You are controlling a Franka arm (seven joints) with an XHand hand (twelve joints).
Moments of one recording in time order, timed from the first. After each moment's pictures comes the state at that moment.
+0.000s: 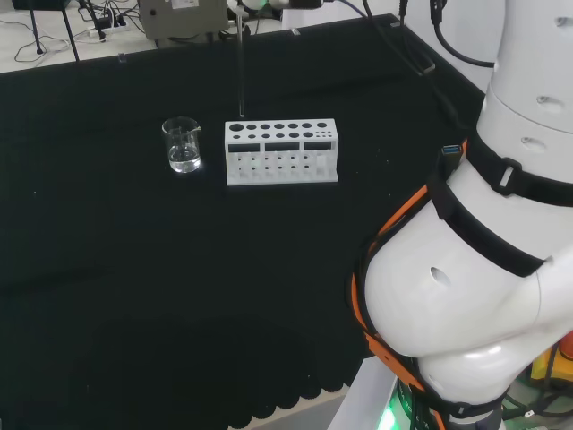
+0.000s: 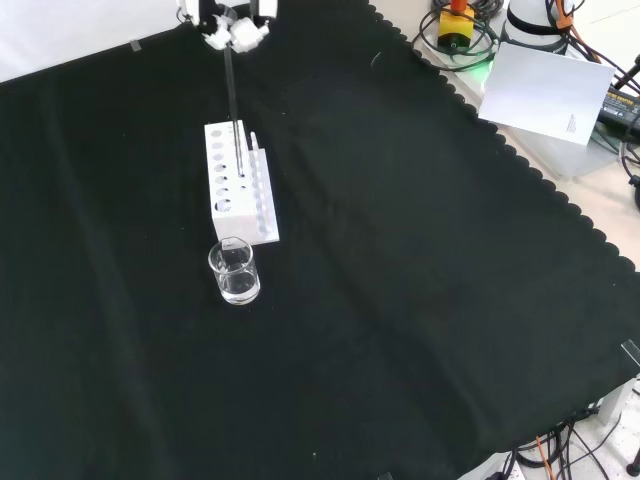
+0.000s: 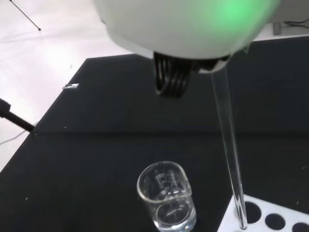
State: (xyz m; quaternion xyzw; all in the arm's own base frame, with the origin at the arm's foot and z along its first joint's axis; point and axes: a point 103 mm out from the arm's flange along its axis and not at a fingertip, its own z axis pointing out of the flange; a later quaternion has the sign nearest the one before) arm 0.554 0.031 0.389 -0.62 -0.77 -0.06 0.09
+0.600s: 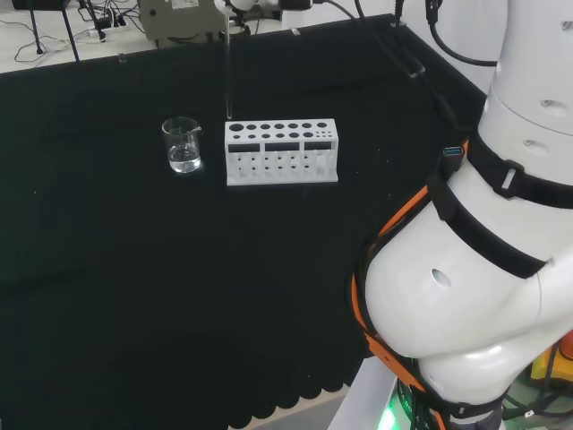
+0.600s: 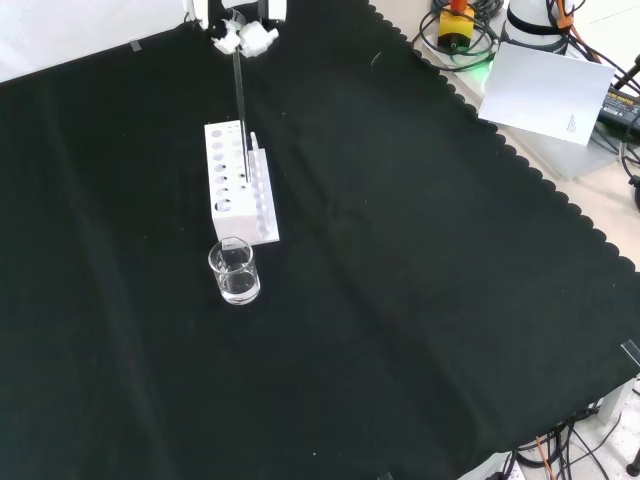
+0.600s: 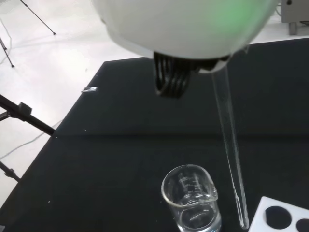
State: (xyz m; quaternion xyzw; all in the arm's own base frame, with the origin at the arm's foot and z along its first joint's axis) arm 0.554 0.048 0.390 -0.61 -0.78 -0.08 0.10
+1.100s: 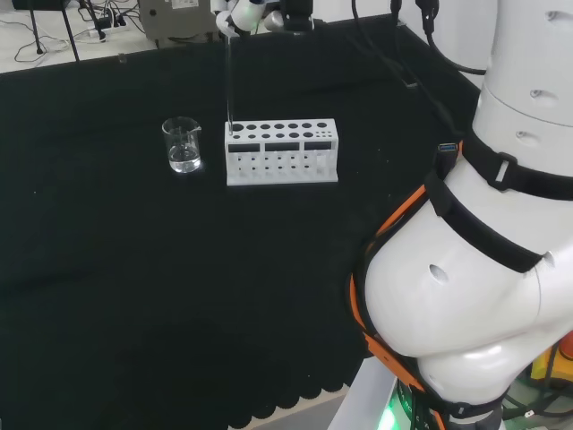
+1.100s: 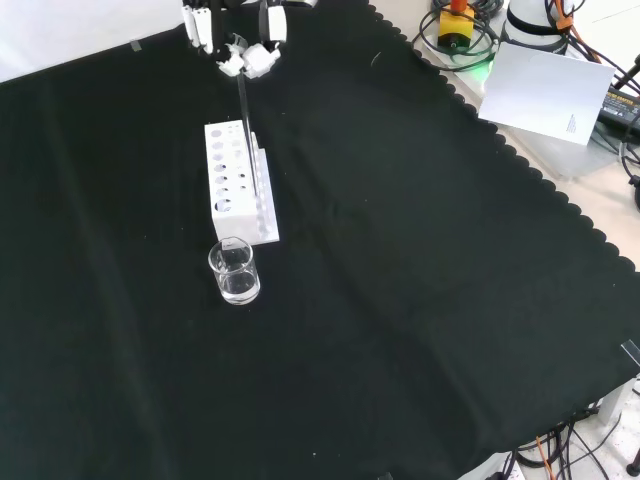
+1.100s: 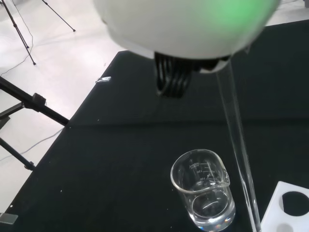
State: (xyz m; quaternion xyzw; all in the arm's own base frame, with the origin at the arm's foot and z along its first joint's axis) arm 0.562 0.045 0.360 -0.59 -0.79 -0.09 0.13
